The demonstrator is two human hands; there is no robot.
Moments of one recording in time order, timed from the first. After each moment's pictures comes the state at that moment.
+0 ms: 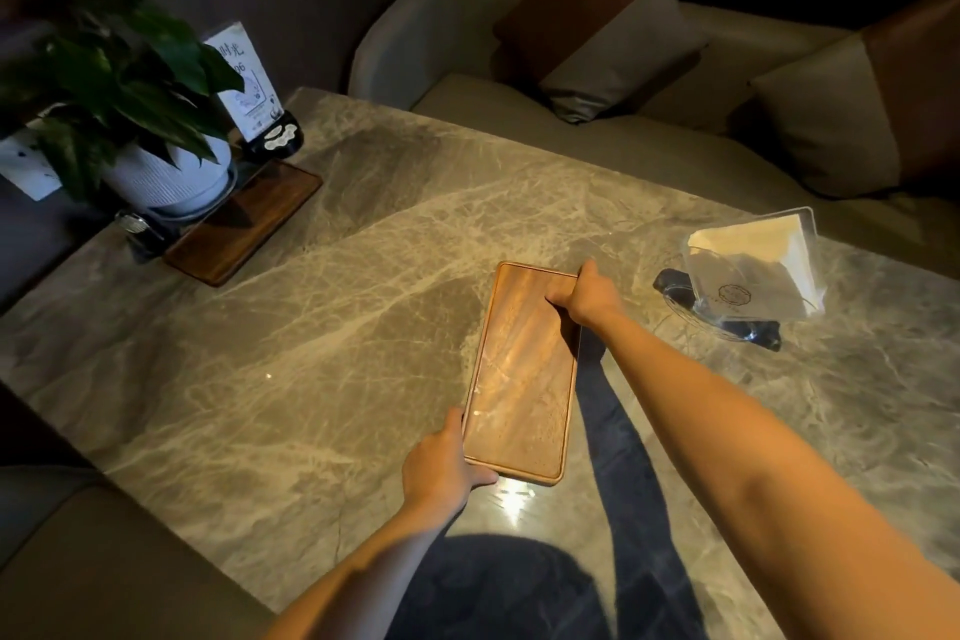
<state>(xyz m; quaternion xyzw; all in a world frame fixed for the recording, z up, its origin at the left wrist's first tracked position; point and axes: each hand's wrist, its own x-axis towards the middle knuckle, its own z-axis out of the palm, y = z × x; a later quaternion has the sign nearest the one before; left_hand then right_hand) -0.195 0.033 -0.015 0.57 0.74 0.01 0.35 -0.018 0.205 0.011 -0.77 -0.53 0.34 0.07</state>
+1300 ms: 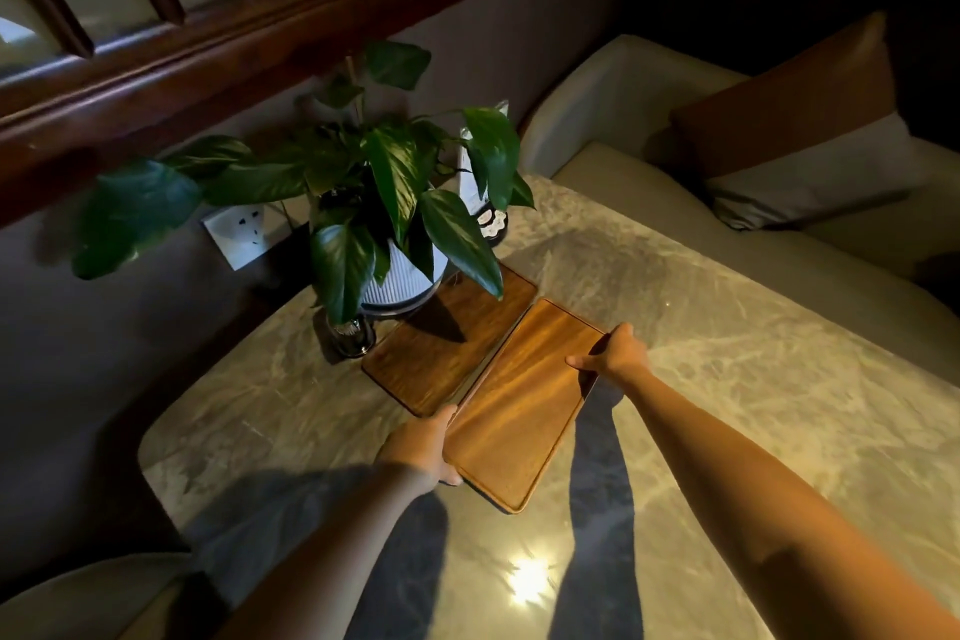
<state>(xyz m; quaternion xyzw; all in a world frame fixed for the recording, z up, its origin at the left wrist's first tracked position) -0.539 0.240 -0.014 0.57 0.71 -0.07 0.40 -0.326 0.376 -0.007 -0.77 -0.52 0.37 0.05</state>
